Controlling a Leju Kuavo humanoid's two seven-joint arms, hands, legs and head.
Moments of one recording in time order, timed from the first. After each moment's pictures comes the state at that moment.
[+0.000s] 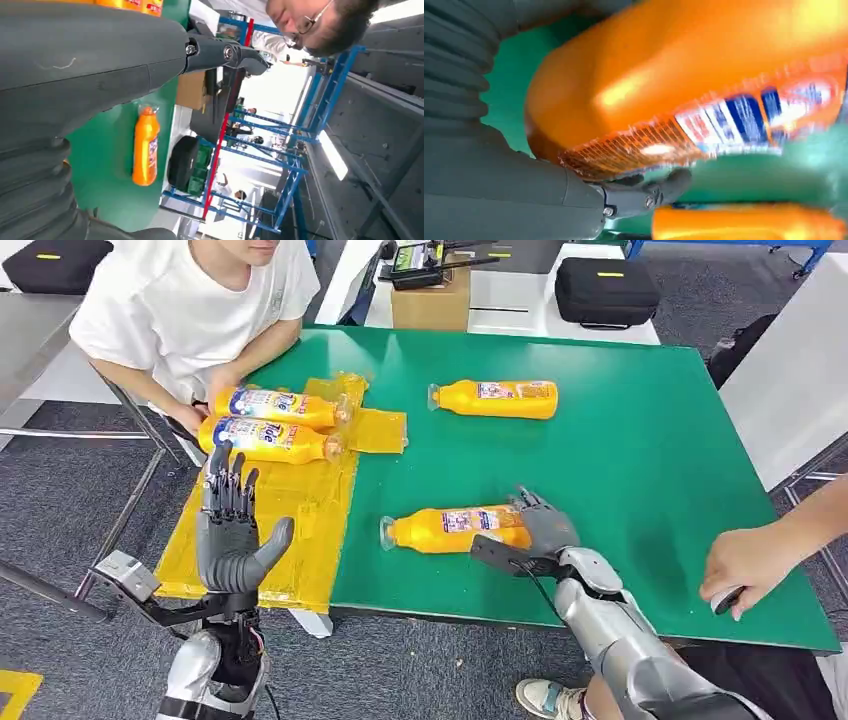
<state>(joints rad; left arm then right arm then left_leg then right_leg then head) 0.00 -0.20 -0.14 -1.59 0.18 0.00 -0.48 -0.66 0.02 0.38 -0.42 1.13 -0.15 -0.22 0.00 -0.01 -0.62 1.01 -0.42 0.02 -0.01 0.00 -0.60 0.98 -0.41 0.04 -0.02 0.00</state>
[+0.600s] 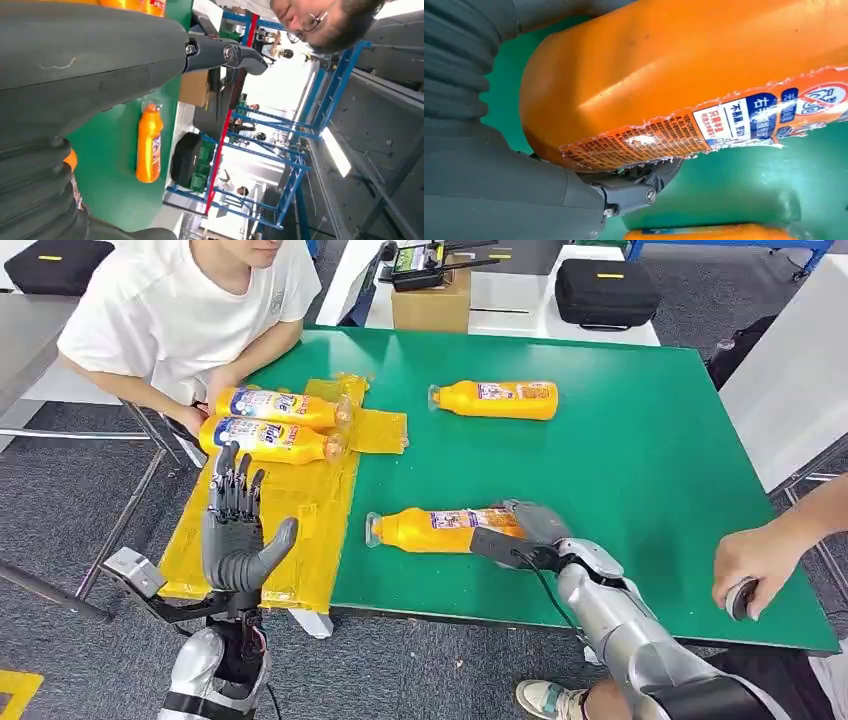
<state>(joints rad) -0.02 -0.19 -0.14 -1.55 0.19 -0.01 -0.49 -0.71 0.01 0.40 -0.37 1.04 -0.01 -0.31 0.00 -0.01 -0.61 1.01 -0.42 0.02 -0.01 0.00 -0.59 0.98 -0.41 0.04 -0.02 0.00</state>
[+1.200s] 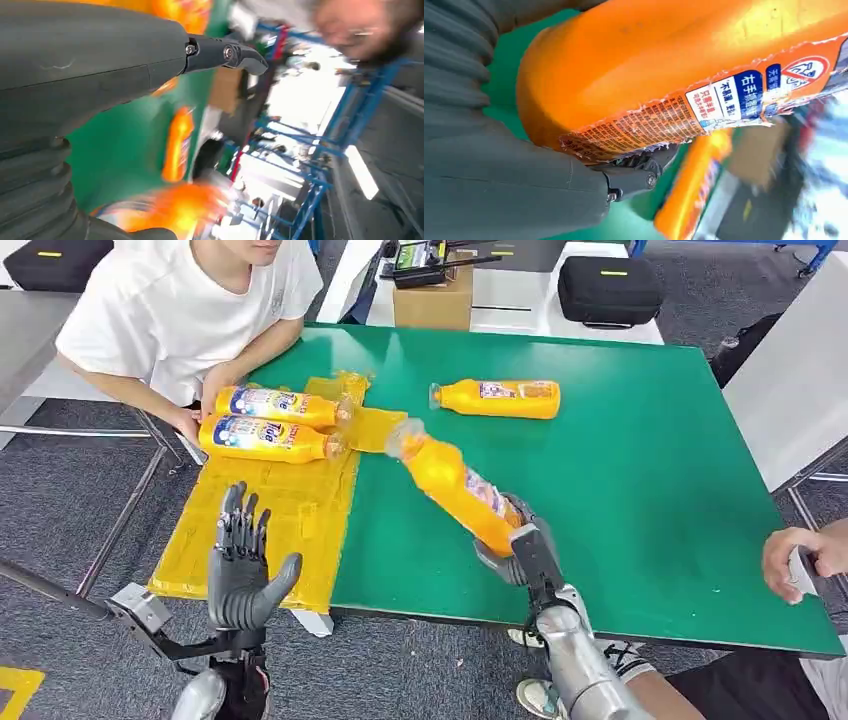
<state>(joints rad) 0.15 -0.21 -0.19 -1.61 0.23 0.03 -0.46 -0.40 0.14 0.18 -0.69 0.33 -0.20 -0.62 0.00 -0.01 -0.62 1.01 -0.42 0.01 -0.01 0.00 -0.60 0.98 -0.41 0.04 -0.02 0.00</state>
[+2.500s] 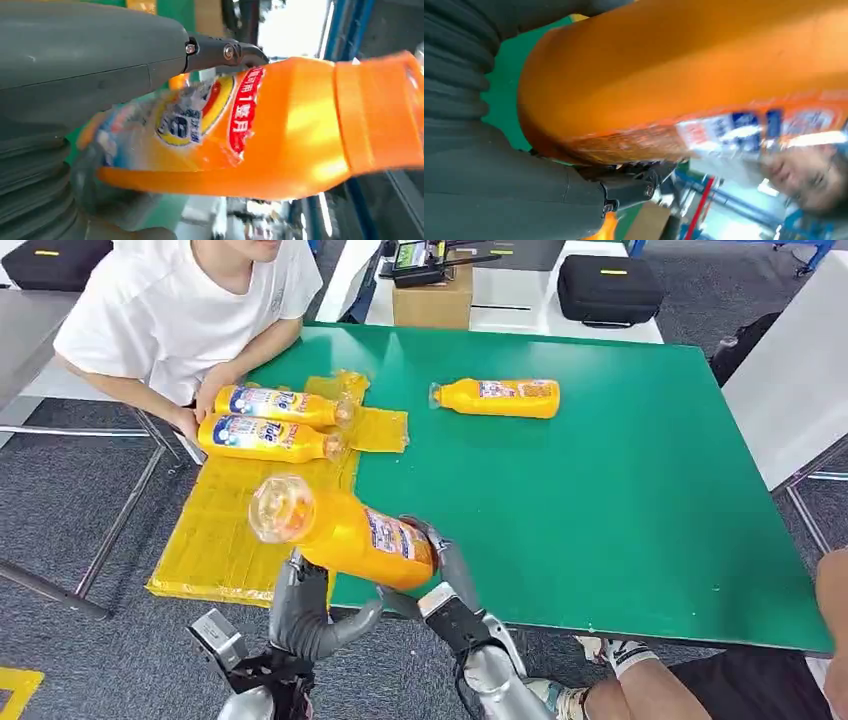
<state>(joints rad) 0.12 -0.19 -0.40 -1.59 -0.03 -0.03 -0.54 -0.23 0.25 0.52 -1.02 0.44 -0.15 -0.63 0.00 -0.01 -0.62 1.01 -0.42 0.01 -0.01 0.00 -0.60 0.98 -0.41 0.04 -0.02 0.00</state>
